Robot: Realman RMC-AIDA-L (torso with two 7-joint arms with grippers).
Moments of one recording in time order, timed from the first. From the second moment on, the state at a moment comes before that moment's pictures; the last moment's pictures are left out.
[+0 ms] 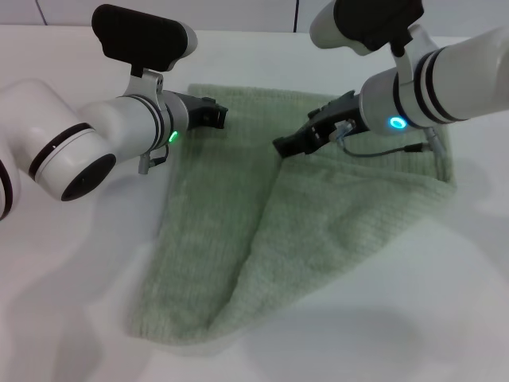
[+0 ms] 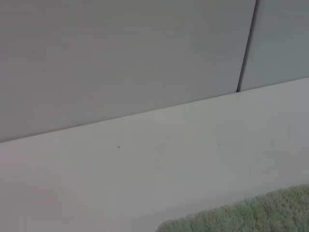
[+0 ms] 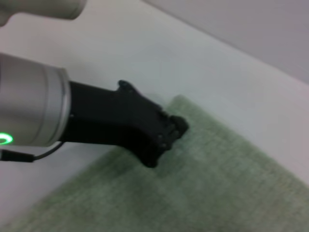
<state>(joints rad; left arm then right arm) -0.81 -2.07 -1.10 -0.51 2.89 -0.13 -0.50 0.70 2.08 -1.73 -1.12 -2.45 -0.92 2.76</state>
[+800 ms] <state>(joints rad) -0.80 -2.07 -1.10 -0.53 2.89 -0.13 -0.50 0.79 2.08 -1.69 -0.89 -2.30 -0.88 2.64</state>
